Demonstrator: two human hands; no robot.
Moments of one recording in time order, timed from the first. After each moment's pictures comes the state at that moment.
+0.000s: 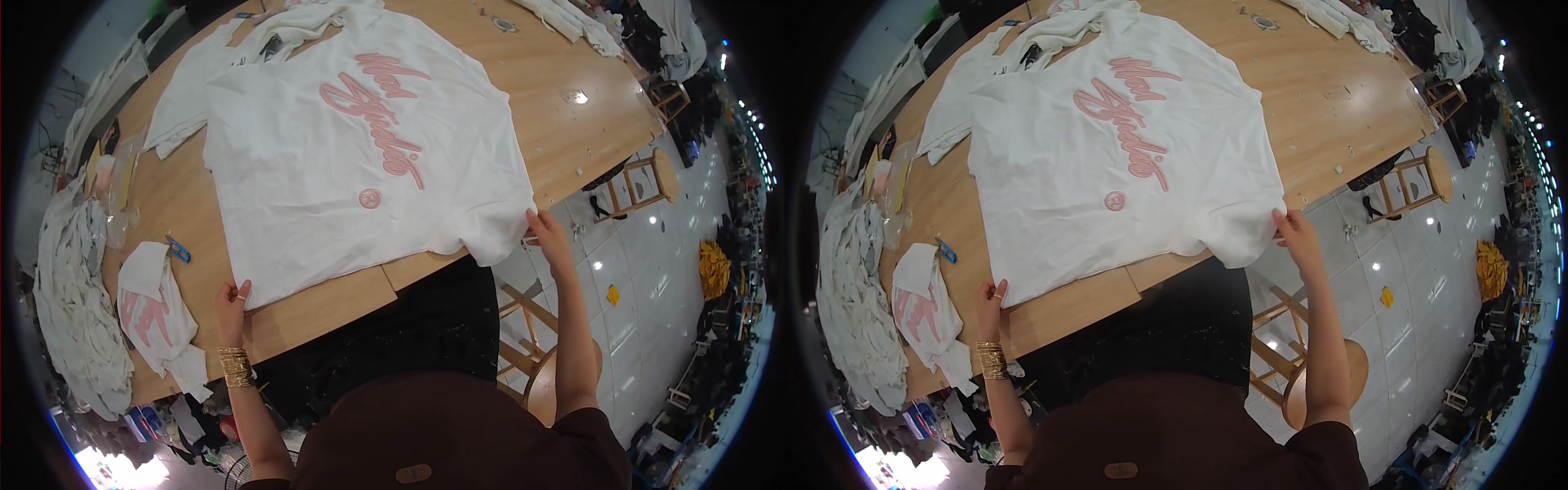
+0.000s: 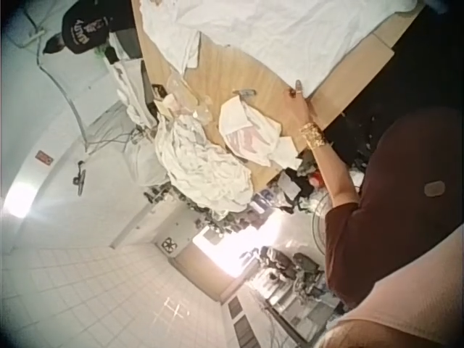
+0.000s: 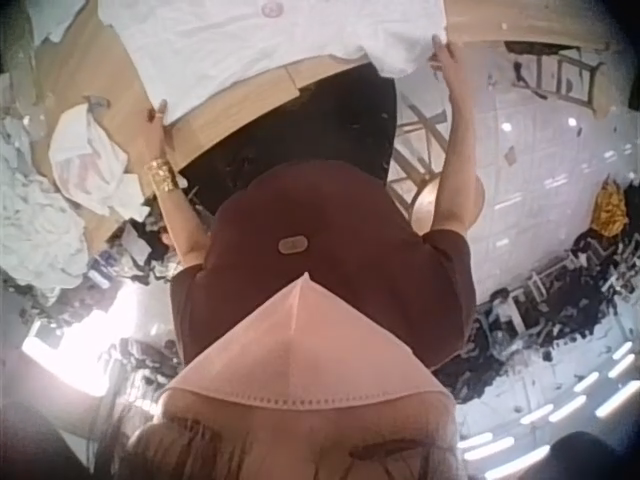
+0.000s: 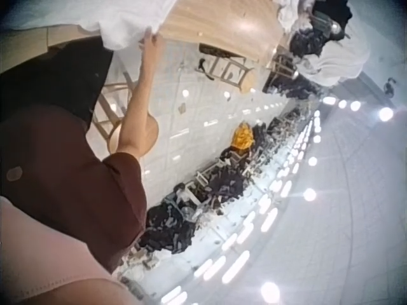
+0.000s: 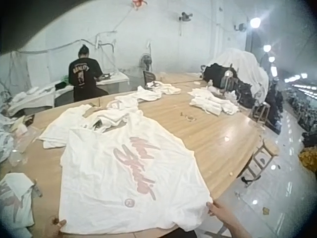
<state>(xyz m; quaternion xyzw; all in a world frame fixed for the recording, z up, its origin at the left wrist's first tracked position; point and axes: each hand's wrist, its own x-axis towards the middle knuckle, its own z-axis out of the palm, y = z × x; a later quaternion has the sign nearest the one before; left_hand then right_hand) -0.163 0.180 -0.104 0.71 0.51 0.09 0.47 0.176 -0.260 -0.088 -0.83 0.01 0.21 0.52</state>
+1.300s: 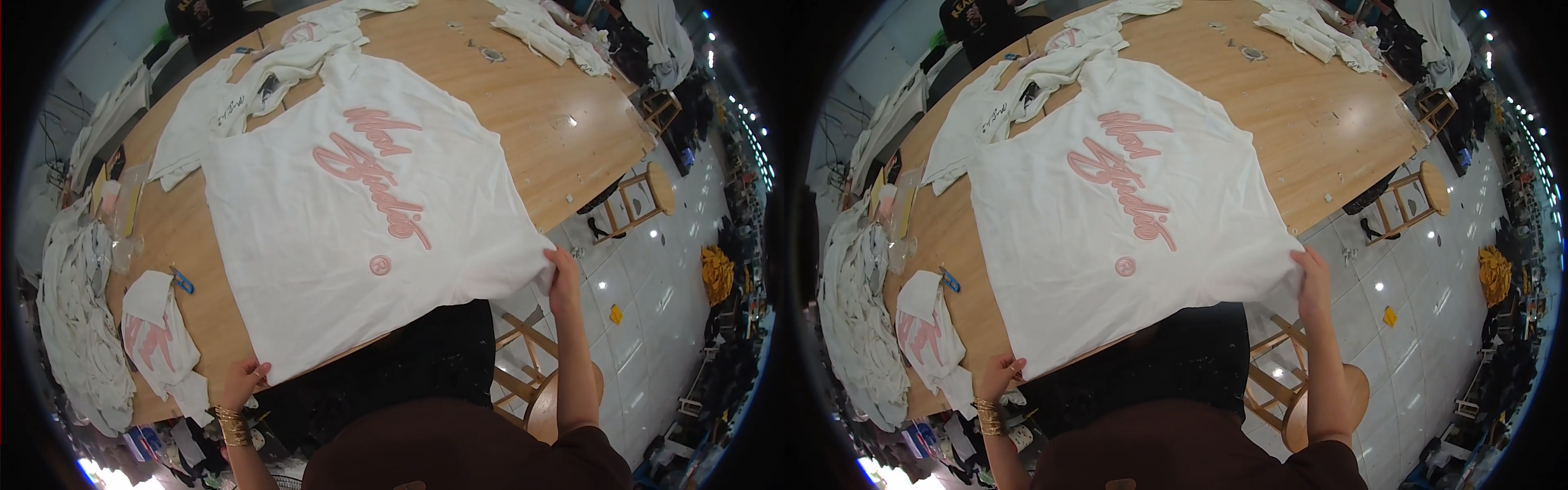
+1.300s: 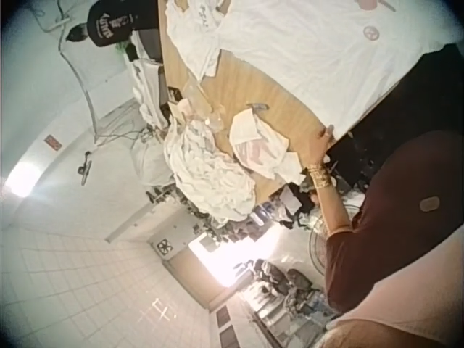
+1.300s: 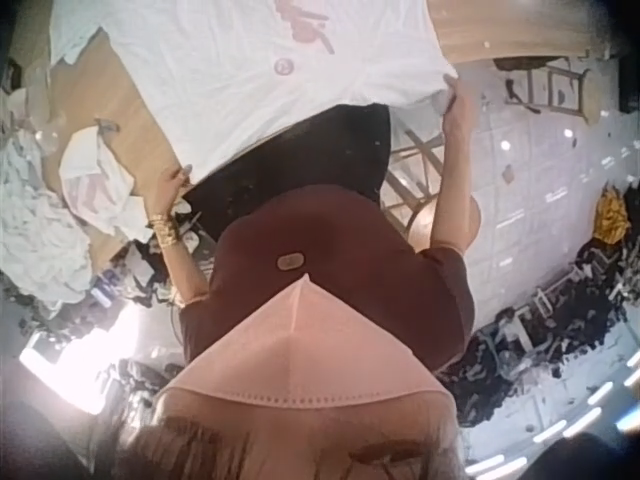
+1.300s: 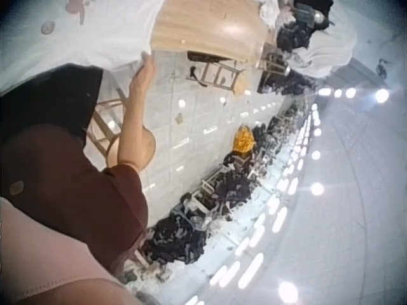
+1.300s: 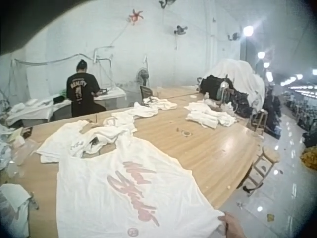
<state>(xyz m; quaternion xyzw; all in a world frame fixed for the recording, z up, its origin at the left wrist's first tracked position) -0.223 0.156 -0.080 0.73 0.44 -0.12 0.51 0.163 -0.275 -0.057 -0.68 0.09 0.17 0.71</state>
